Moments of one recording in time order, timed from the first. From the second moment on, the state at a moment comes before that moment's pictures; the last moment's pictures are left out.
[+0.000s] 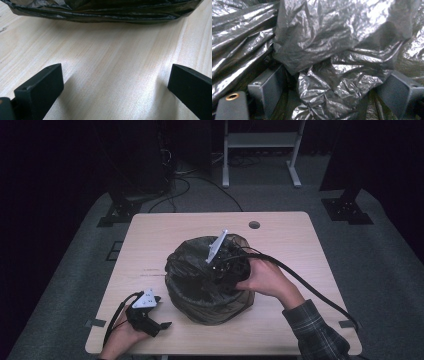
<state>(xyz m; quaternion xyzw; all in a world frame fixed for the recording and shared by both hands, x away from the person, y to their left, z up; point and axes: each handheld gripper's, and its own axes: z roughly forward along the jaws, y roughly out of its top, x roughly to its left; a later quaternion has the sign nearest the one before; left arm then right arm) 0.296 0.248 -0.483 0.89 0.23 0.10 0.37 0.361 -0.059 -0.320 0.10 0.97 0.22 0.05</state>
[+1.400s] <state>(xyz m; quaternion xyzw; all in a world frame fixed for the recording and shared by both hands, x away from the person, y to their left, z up) 0.296 0.248 -0.483 0.89 0.23 0.10 0.37 0.377 0.023 -0.333 0.08 0.98 0.20 0.00</state>
